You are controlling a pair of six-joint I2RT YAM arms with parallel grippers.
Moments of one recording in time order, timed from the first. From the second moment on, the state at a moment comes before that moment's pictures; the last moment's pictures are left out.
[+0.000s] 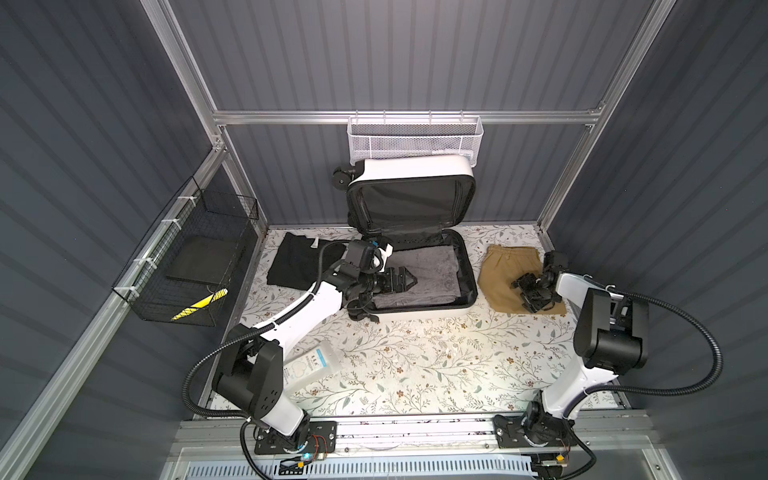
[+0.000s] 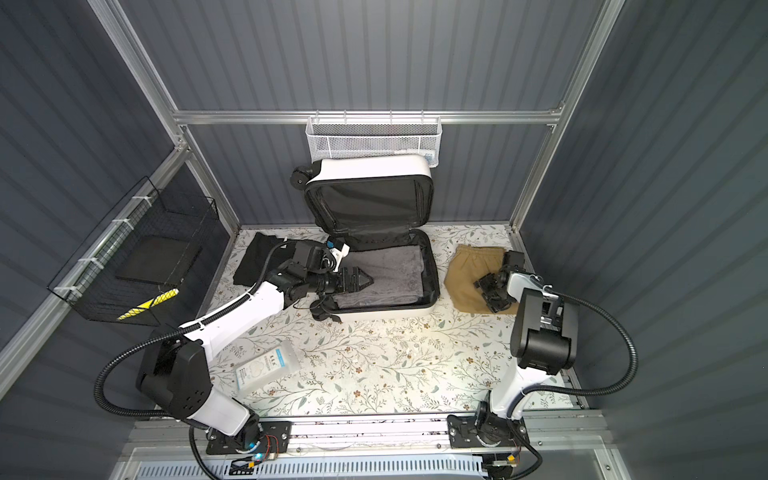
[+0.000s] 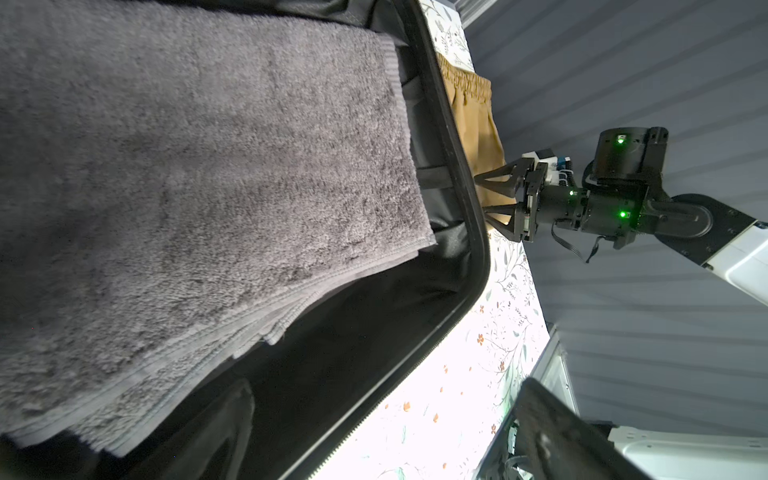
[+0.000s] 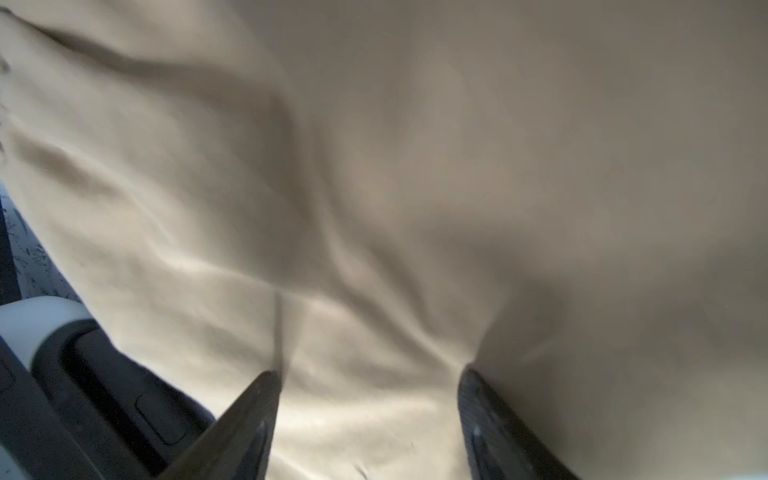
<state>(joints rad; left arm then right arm) -0.56 1.57 1.19 -0.32 0.48 -0.55 -0.26 1.77 1.06 -0.46 -0.22 0.78</state>
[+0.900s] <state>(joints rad) -0.62 1.57 1.18 -0.30 0.45 -0.57 -0.22 1.75 1.39 -0.69 -0.15 0.74</state>
